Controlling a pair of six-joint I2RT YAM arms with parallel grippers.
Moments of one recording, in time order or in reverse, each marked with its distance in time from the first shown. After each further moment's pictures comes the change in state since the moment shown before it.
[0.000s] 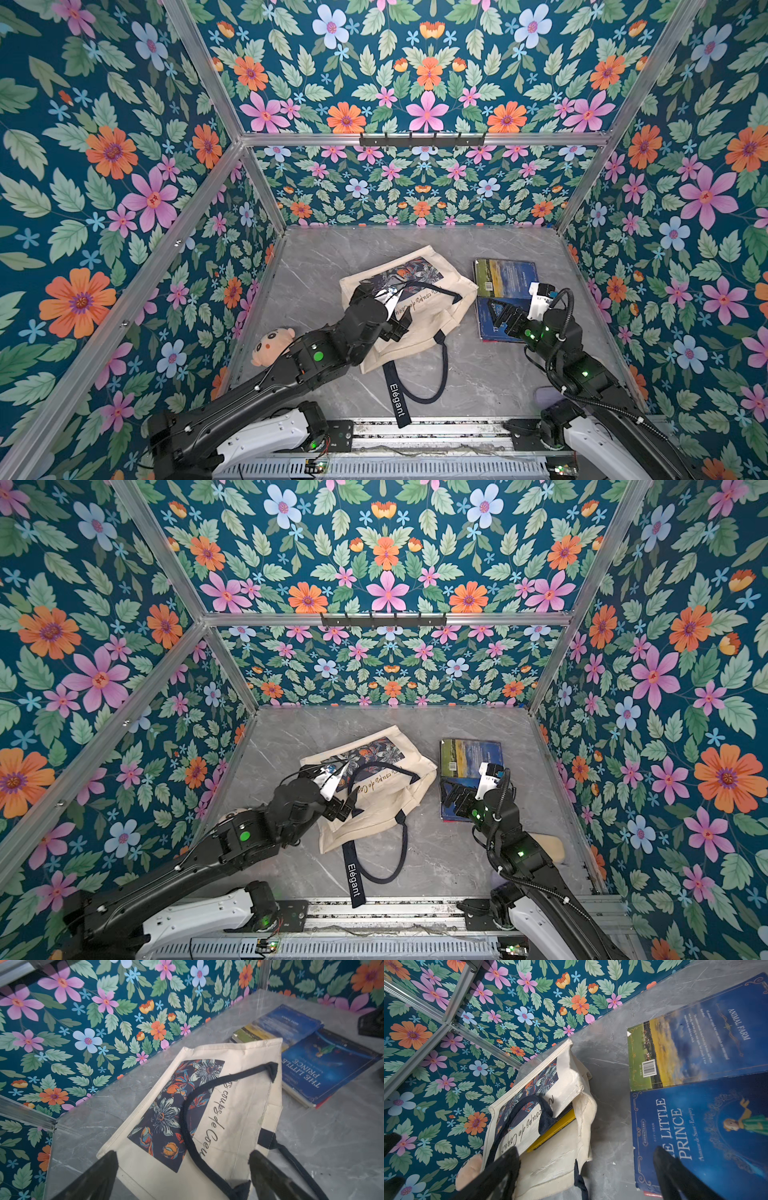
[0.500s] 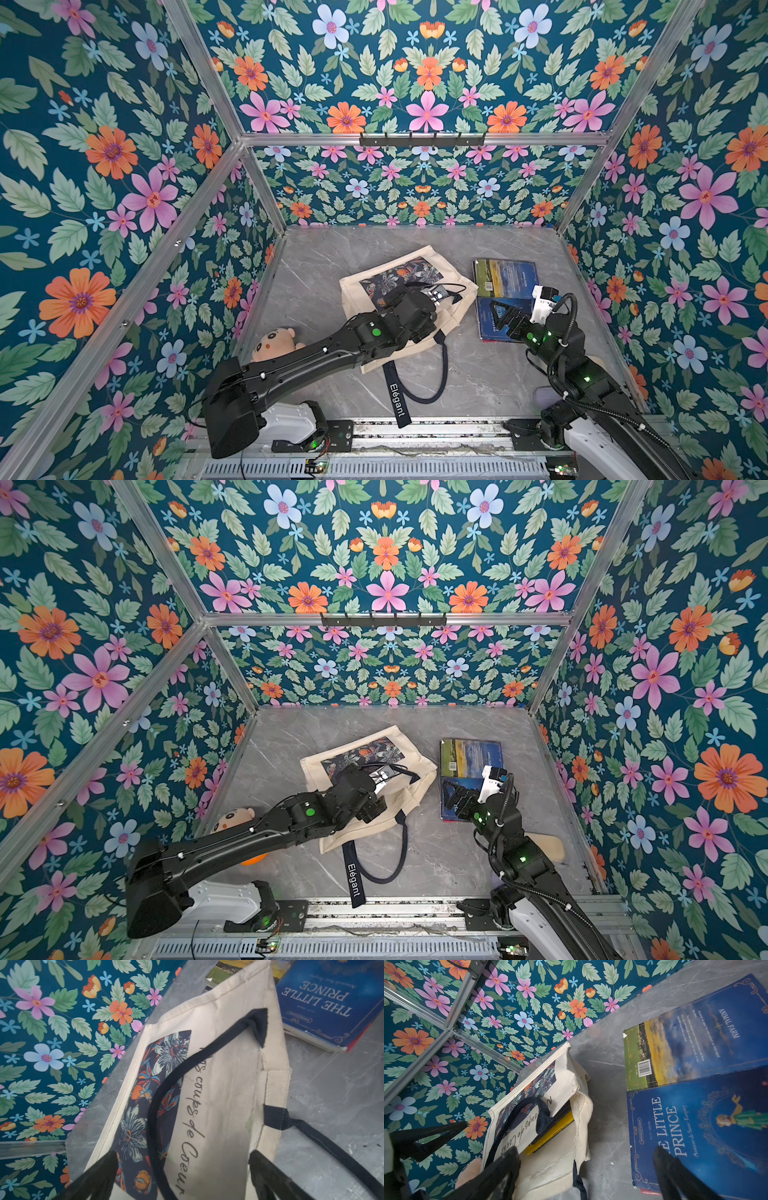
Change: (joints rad) left arm -0.040 0.369 0.106 0.016 0.001 0.149; right arm 0.000 -0.040 -0.032 0.002 0.016 0.013
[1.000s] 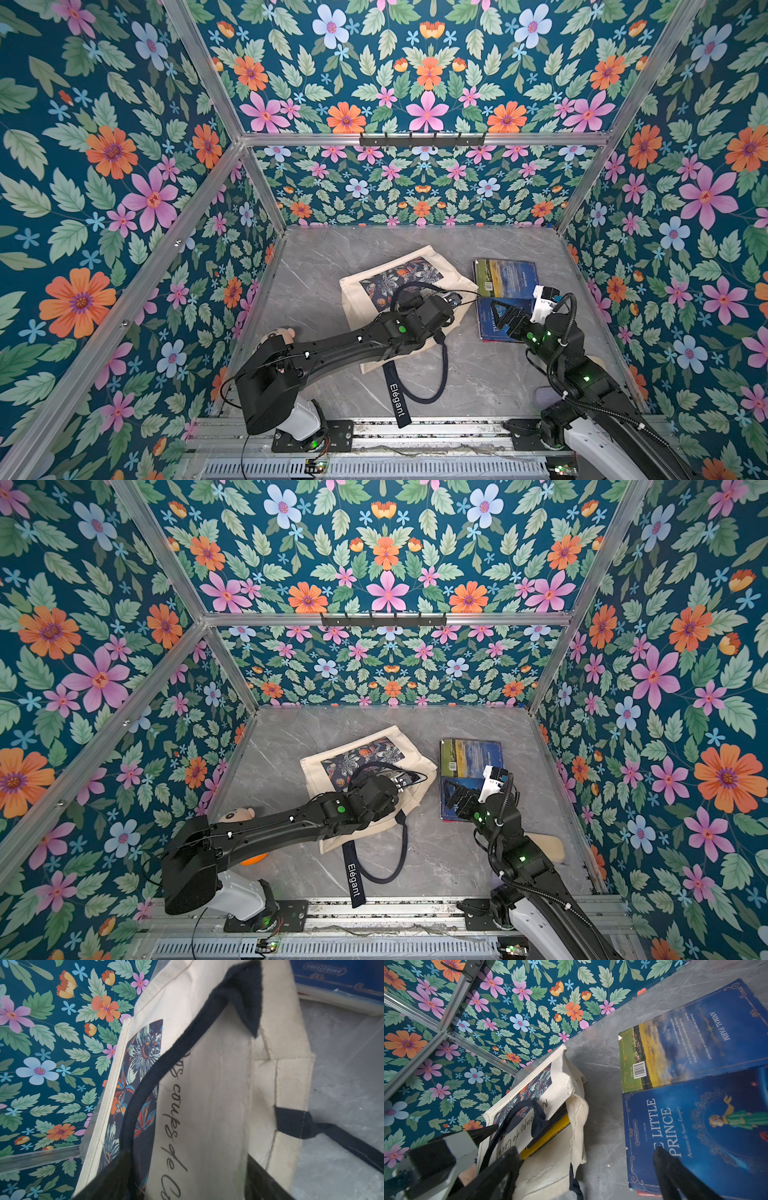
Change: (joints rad) left arm -0.011 0.174 0.018 0.065 -0.090 0.092; right arm 0.000 -0.002 0.000 0.000 0.027 -0.001
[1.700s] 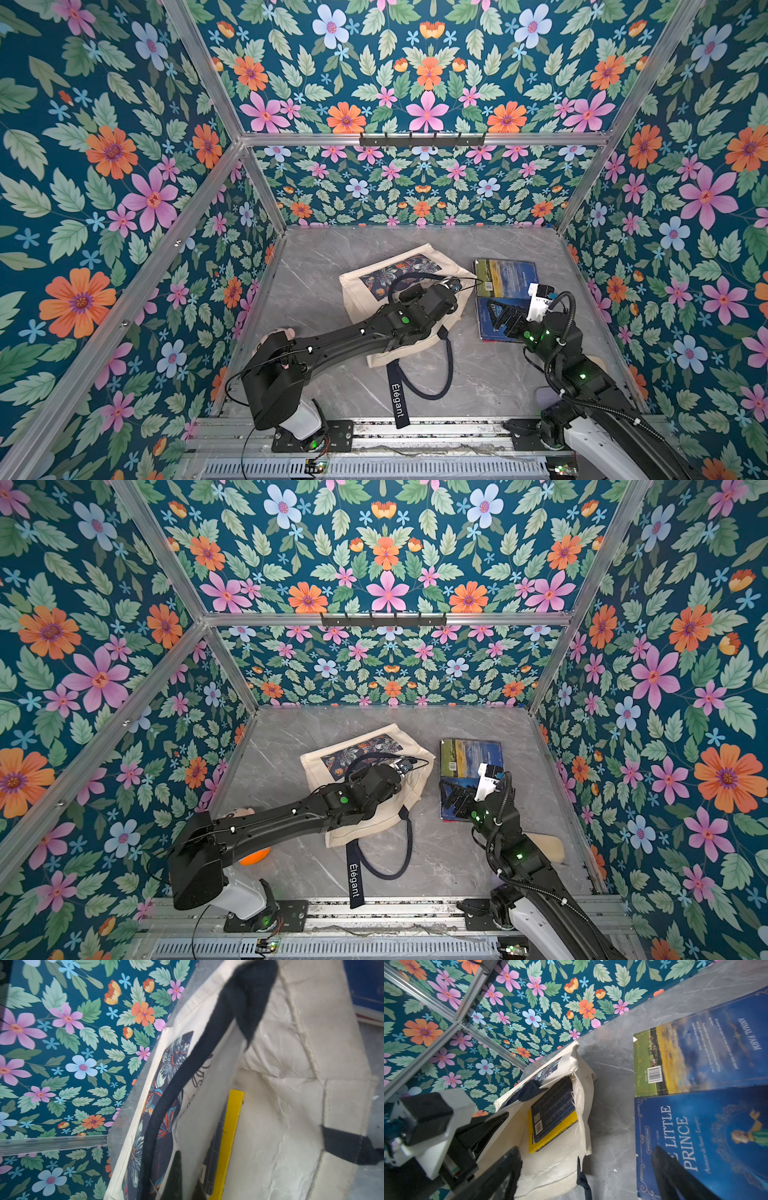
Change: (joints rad) left arm 0.028 0.017 0.111 0.024 -0.105 0.031; right arm 0.001 0.056 -0.019 0.107 -0.089 -0.045
